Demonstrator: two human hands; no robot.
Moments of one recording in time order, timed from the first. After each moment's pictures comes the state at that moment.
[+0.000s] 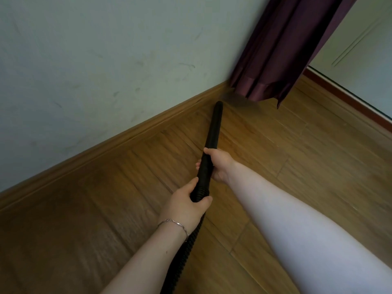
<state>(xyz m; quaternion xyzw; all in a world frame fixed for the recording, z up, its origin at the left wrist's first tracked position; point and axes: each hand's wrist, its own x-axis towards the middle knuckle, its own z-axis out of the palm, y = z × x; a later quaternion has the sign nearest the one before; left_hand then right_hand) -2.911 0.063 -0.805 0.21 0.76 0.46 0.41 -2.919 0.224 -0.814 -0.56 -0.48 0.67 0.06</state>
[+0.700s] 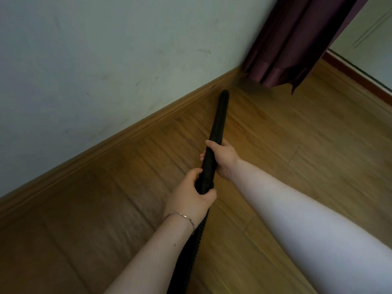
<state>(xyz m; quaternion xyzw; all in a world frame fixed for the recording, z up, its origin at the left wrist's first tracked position) -2.917 0.026 -0.792 0.20 0.78 0.44 0.41 -2.921 0.179 -0.813 -0.52 -0.50 0.68 0.10</state>
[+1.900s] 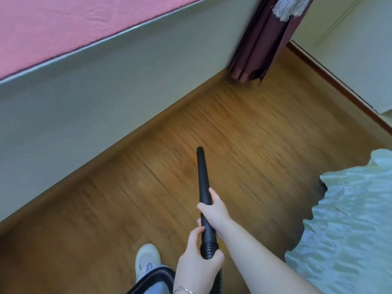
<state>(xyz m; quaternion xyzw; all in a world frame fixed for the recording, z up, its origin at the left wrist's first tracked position) -2.659 -0.249 -0.418 -0.01 0.76 0.36 0.54 -2.664 -0.129 -0.490 -0.59 -0.50 0.63 -0.12</state>
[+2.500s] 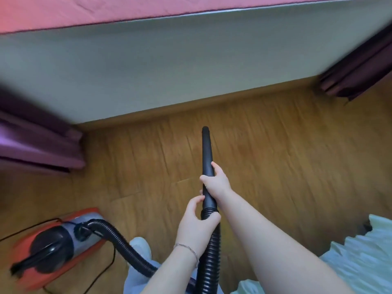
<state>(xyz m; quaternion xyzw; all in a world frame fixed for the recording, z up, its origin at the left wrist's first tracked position) -2.606 -0.421 -0.375 -0.25 0.66 0.54 0.46 -2.663 -0.318 -0.447 -0.44 -0.65 0.56 -0.25</state>
